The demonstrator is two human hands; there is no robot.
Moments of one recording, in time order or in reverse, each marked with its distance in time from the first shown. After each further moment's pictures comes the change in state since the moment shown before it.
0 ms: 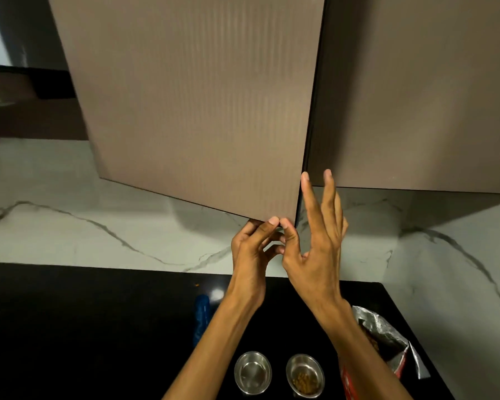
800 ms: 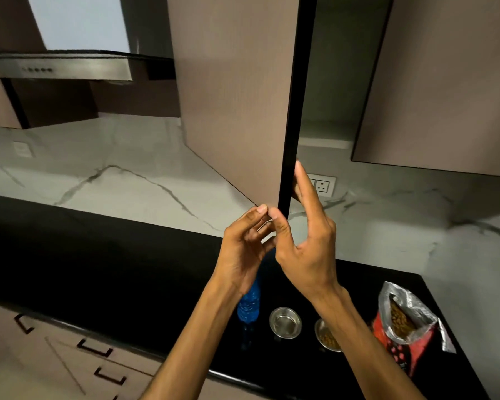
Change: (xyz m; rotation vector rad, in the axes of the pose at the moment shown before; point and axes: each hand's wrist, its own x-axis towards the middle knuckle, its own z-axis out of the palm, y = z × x) left_hand -0.126 0.065 -0.061 -0.100 0.035 -0.002; right_hand -0.062 -0.126 -0.025 0.494 -0.180 -0.050
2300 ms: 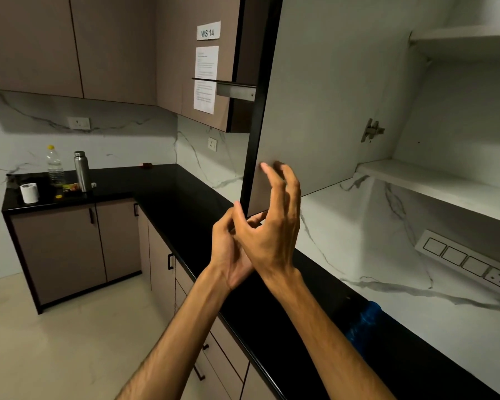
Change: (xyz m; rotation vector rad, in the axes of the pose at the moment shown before) left_hand -0.098 0.142 -0.135 -0.302 0.523 0.307; right_hand -0.004 -0.135 0.238 0.280 -0.122 -0.182
